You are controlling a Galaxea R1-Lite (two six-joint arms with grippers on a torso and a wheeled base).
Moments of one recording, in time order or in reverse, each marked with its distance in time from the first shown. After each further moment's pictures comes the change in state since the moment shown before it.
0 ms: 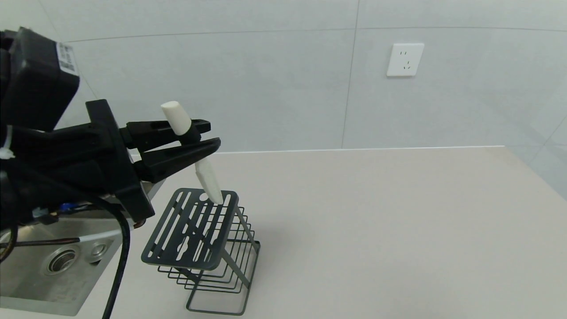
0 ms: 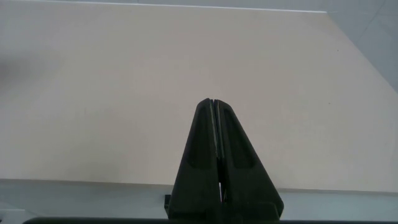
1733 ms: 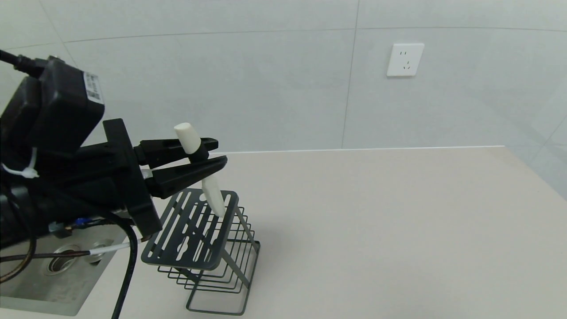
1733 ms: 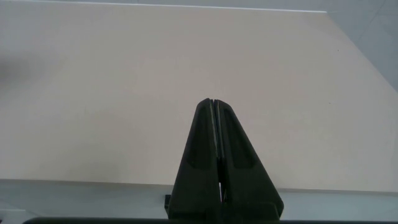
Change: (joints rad) left arm -0.001 0.012 0.049 -0.003 -0.015 -0.001; right arm 0.000 0.000 0.000 0.000 0.000 0.002
